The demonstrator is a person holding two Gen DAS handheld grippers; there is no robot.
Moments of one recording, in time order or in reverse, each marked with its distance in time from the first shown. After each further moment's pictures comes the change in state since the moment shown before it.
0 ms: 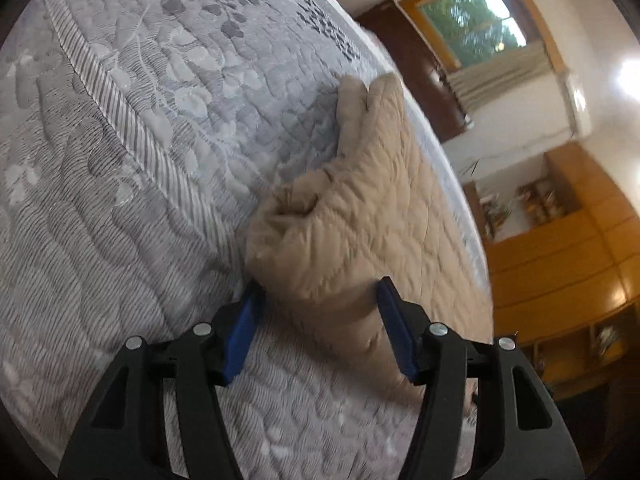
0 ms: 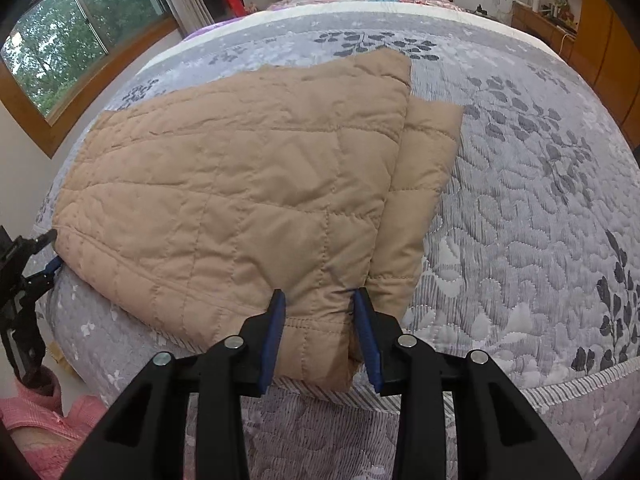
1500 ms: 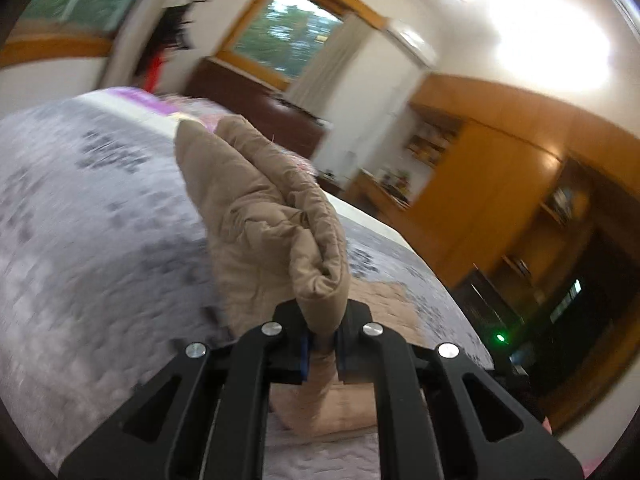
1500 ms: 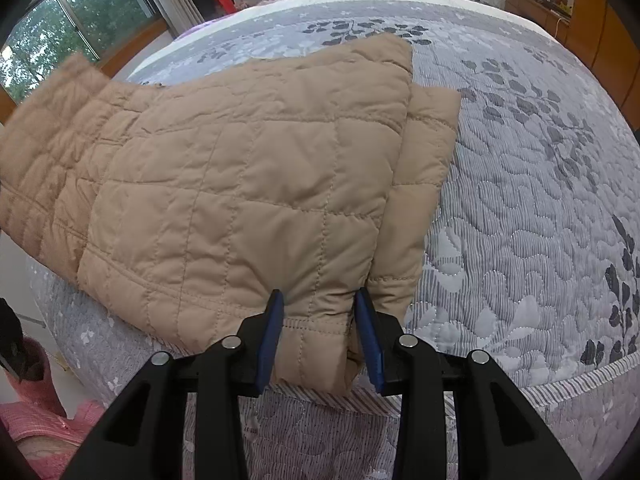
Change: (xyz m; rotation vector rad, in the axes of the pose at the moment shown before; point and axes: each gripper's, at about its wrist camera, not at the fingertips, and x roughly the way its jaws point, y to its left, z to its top) left arm -0.030 -0.171 -0.042 0.638 -0.148 -0.304; right arm 0.007 -0.004 0.003 0.046 0.024 0.009
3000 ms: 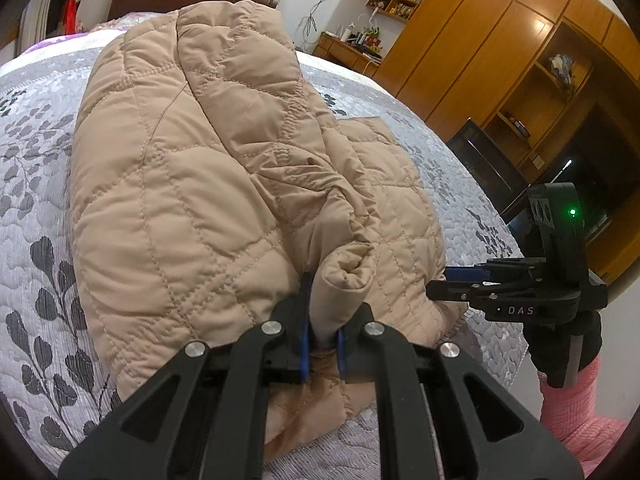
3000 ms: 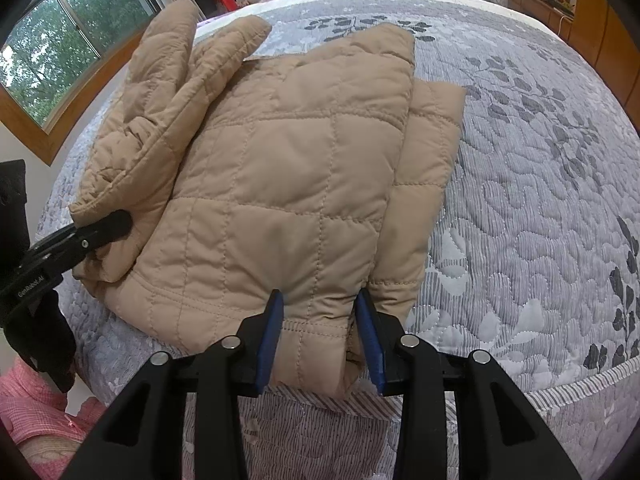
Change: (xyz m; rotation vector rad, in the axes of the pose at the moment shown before) left arm 0.177 -0.019 -0.074 0.153 0.502 -0.050; right arm 0.002 -0.002 0.002 -0.001 0.007 0.011
